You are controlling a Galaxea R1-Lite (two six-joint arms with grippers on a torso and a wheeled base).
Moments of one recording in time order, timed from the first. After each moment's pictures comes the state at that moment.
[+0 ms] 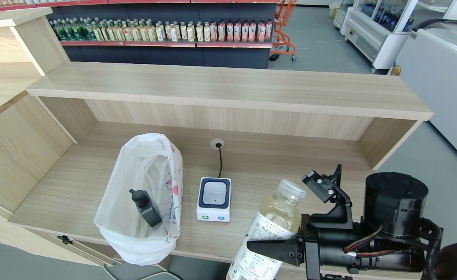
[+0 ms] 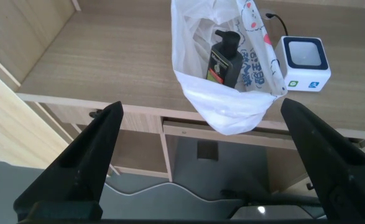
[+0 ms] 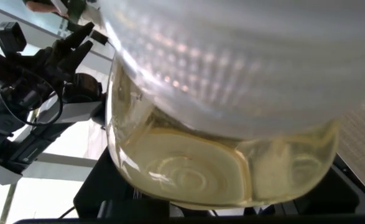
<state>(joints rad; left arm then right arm) 0.00 0.00 0.00 0.00 -0.02 0.00 0.71 1.73 -0.43 -1.10 0.62 0.40</state>
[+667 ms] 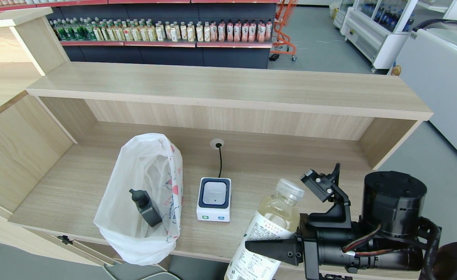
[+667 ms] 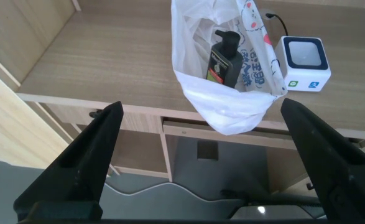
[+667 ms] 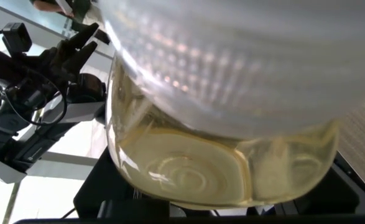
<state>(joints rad) 0.00 0.00 0.00 0.00 -0.02 0.00 0.72 1.73 -0.44 -1.10 0.63 0.40</state>
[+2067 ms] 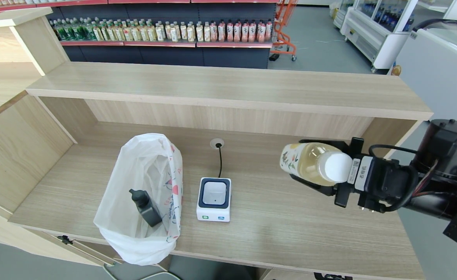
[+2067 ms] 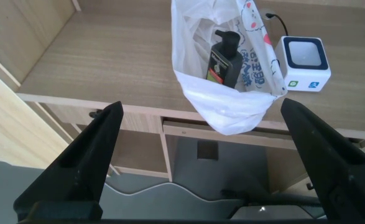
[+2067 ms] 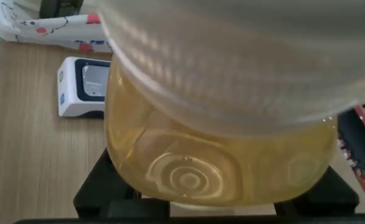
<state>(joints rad) 0.00 0.00 0.00 0.00 -0.02 0.00 0.41 1.61 -0.58 -1.03 0.59 -1.06</state>
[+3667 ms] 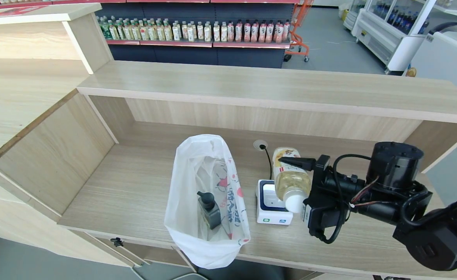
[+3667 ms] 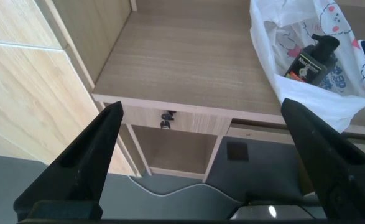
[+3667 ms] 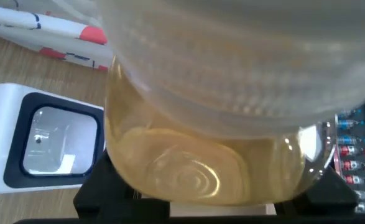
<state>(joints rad) 0.00 0.00 0.00 0.00 -0.02 0.00 0.42 1.84 -0.56 -1.19 0.49 -1.58</state>
